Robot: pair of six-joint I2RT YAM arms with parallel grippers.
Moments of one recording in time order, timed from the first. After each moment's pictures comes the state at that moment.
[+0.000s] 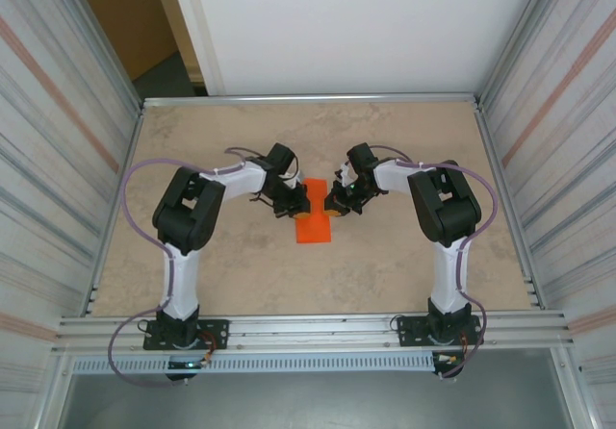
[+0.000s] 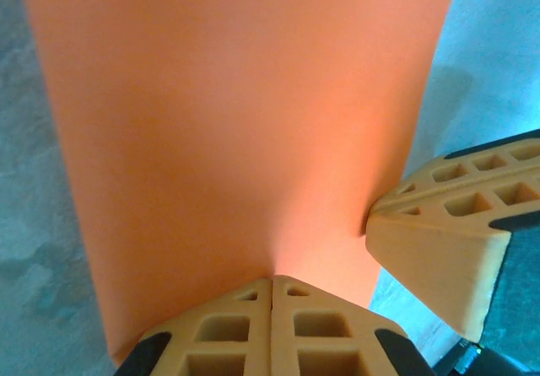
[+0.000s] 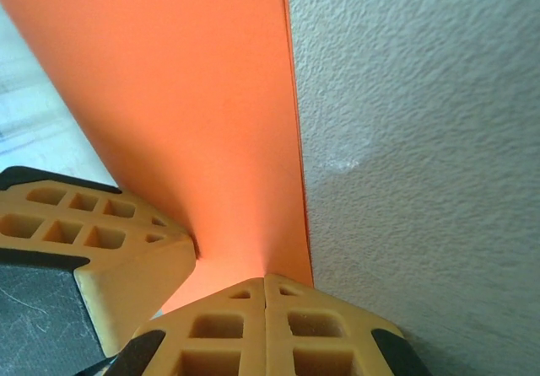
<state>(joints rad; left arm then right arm) -0.52 2.07 1.34 -0.54 0.59 -0.60 0.42 2.07 1.24 -0.47 -0.68 0.58</state>
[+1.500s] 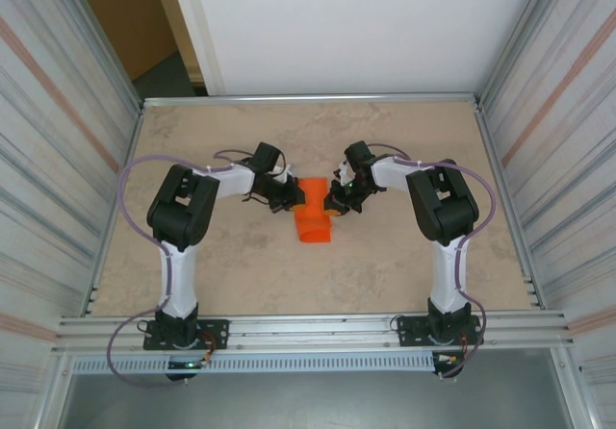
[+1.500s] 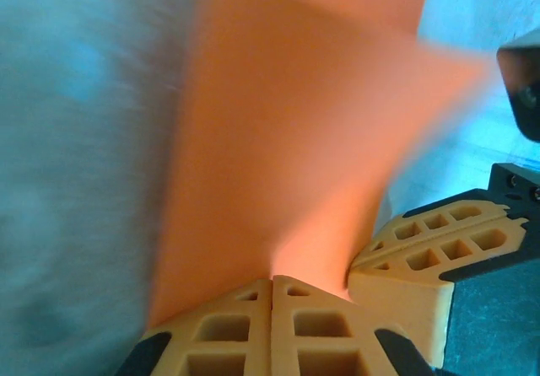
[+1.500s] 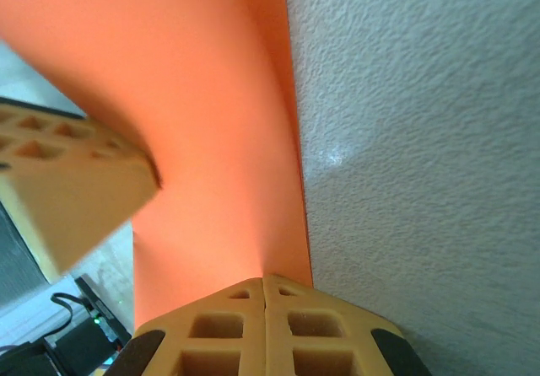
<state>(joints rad) -0.41 2.07 1.25 -0.31 0.68 -0.63 0.43 2.09 1.29 -0.54 -0.65 0.56</state>
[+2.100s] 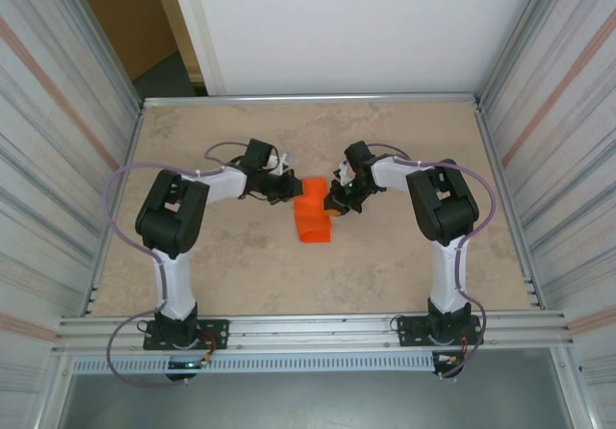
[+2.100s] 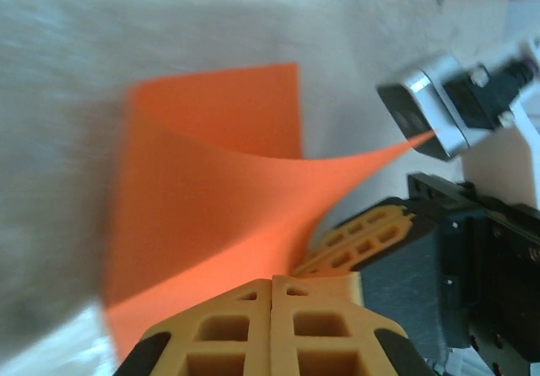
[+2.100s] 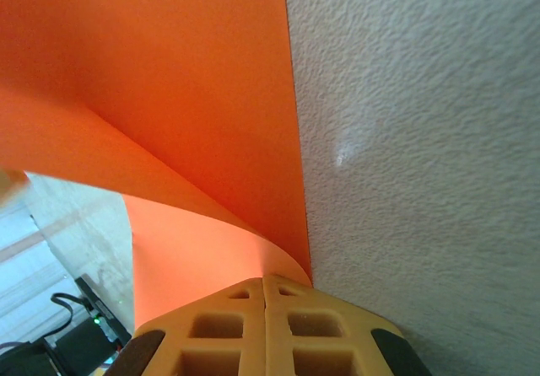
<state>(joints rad) -0.43 1.99 1.18 -0.13 0.68 -0.63 0.43 2.09 1.29 -0.54 -0.65 0.56</state>
